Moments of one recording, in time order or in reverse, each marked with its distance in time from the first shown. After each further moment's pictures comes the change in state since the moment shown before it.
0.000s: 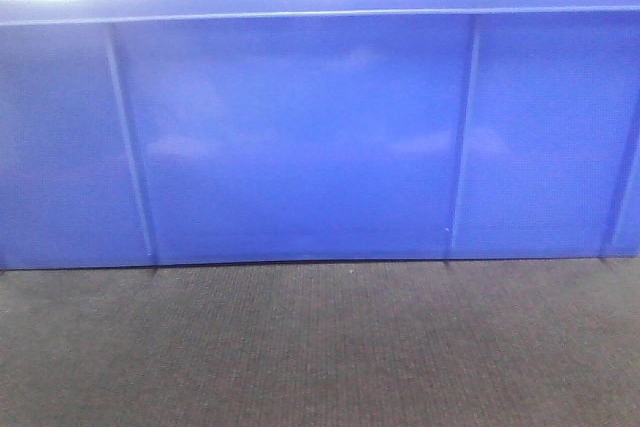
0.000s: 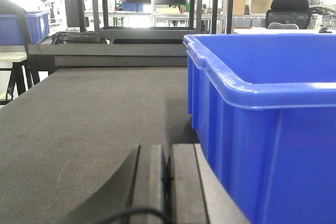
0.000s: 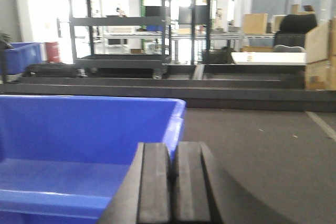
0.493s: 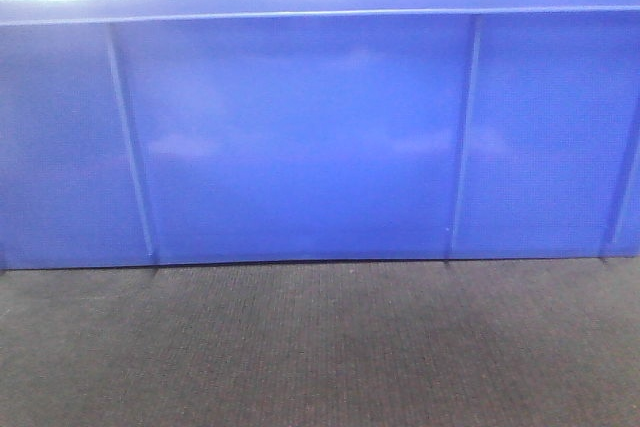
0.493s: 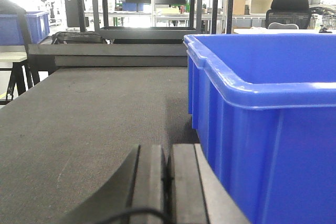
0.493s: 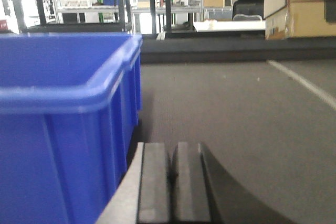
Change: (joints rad) left arm 0.000 0.000 0.000 0.000 0.000 0.000; right arm -0.119 -0.121 0.421 0.049 -0.216 -0.034
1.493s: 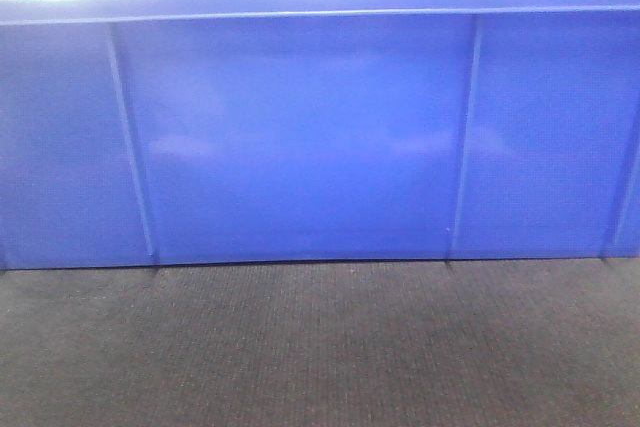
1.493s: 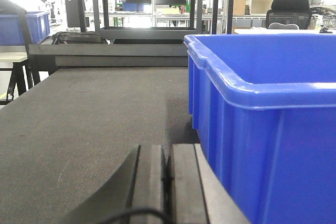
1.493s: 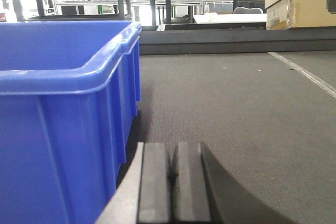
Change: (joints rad) left arm 0.000 0.000 0.000 0.000 -0.002 0.000; right arm 0.000 0.000 0.012 0.000 -0.004 -0.005
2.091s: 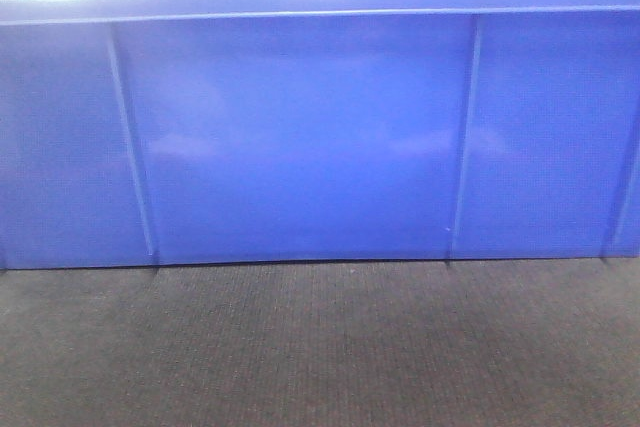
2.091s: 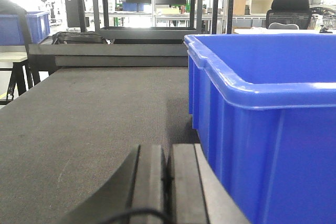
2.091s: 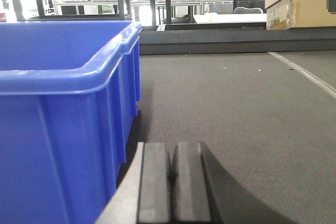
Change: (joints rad) left arm 0.000 0.000 0.000 0.000 0.000 0.000; right arm 0.000 0.000 0.000 0.002 0.000 0.000
